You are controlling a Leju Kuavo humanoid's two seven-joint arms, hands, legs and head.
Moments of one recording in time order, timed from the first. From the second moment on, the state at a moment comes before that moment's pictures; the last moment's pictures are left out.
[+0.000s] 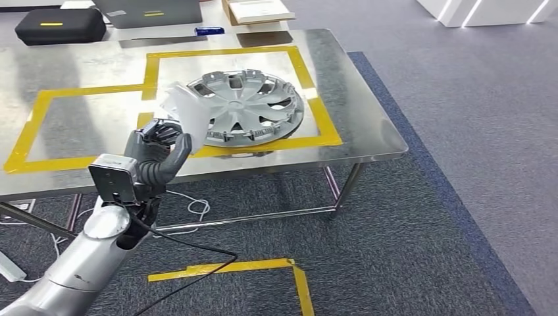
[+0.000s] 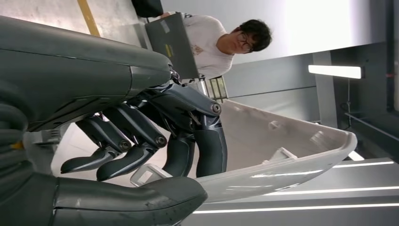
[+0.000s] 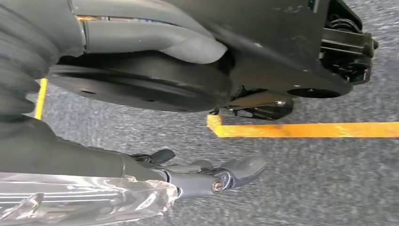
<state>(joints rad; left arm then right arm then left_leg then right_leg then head) -0.38 0.04 -0.38 -1.54 0.10 0.23 -0.38 -0.01 0.20 -0.72 -0.24 0.88 -0.10 -0.36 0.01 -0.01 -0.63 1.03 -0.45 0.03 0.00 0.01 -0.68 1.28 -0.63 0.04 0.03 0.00</state>
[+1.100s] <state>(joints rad) -0.39 0.05 -0.38 -1.54 0.09 0.24 -0.38 -0.02 0.19 -0.71 -0.22 0.88 -0.08 -0.37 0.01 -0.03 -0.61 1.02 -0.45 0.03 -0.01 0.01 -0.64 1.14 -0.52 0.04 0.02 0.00</state>
